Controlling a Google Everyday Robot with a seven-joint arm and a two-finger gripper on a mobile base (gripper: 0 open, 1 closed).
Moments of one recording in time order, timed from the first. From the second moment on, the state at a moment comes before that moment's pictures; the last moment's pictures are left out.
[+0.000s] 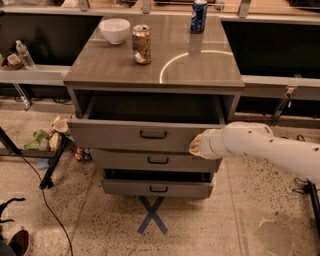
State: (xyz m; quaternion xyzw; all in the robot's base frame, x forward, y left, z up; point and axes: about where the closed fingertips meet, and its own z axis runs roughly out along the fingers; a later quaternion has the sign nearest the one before) arm 0.631 -0.134 0.610 -0.67 0.66 -0.05 0.34
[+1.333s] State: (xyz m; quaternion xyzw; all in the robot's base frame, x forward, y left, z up) arm 0.659 -0.154 0.640 -0.67 0.66 -0.06 0.33
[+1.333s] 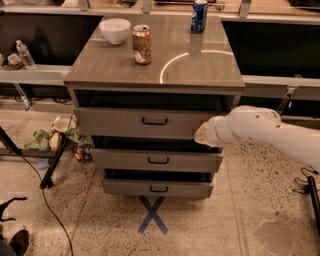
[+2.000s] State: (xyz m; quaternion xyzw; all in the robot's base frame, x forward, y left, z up) arm 0.535 -0.159 0.727 -0.67 0.68 0.03 0.28
